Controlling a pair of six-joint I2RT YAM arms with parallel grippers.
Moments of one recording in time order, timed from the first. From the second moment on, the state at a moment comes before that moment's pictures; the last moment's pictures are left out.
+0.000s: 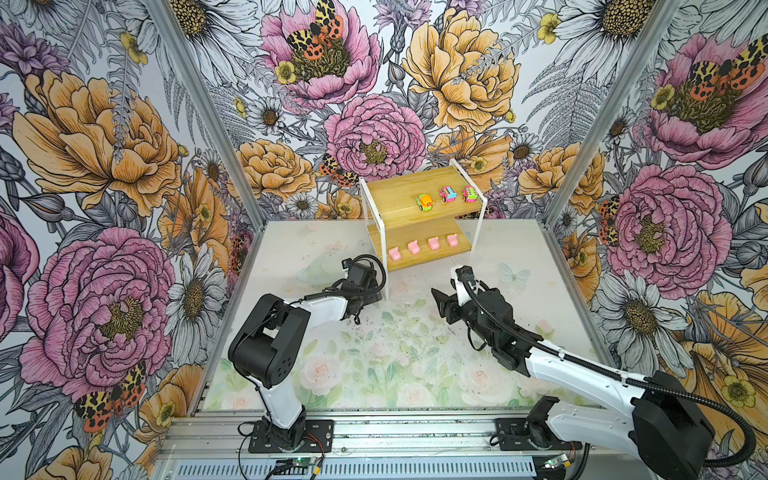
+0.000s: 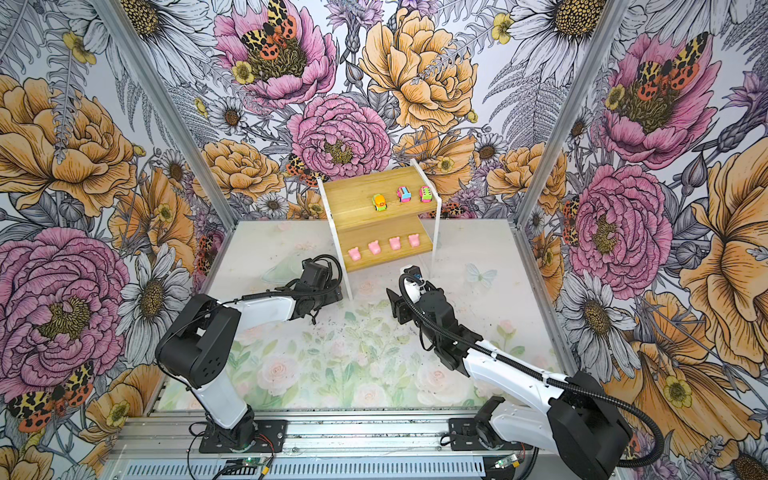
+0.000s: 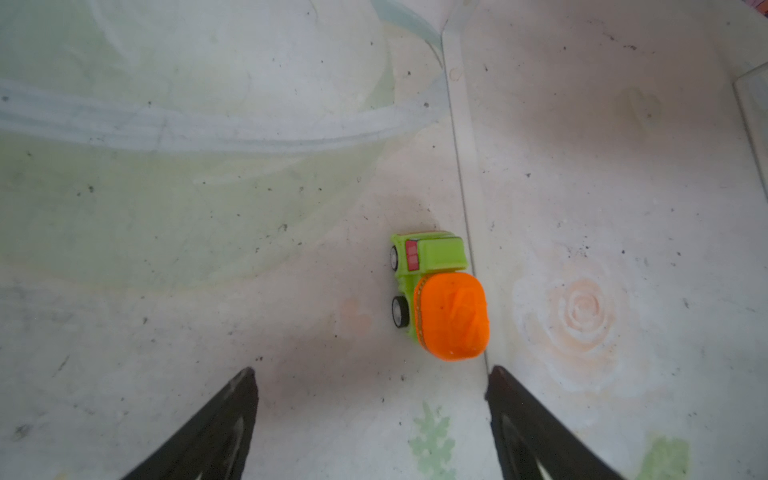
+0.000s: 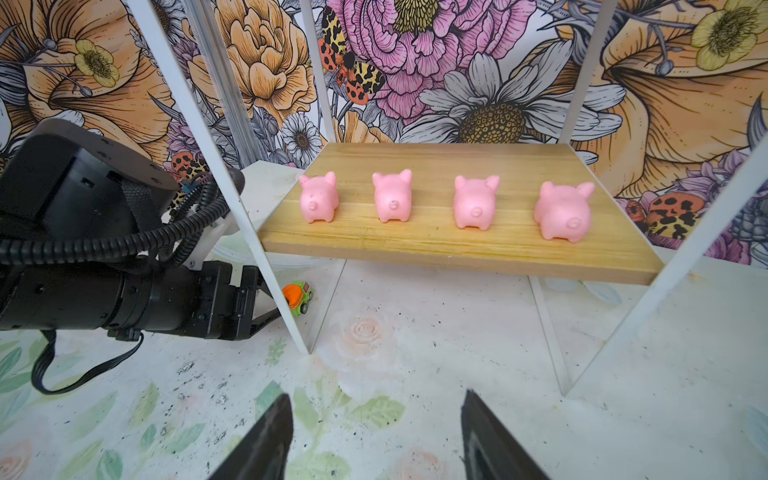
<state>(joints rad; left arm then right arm) -0.48 1.74 0.92 -0.06 -0.22 -0.69 0.69 1.14 0.55 0.33 0.15 0.12</state>
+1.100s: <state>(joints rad) -0.43 1.79 0.88 0.13 -0.13 -0.72 0.67 1.19 0.55 0.34 0.14 0.15</state>
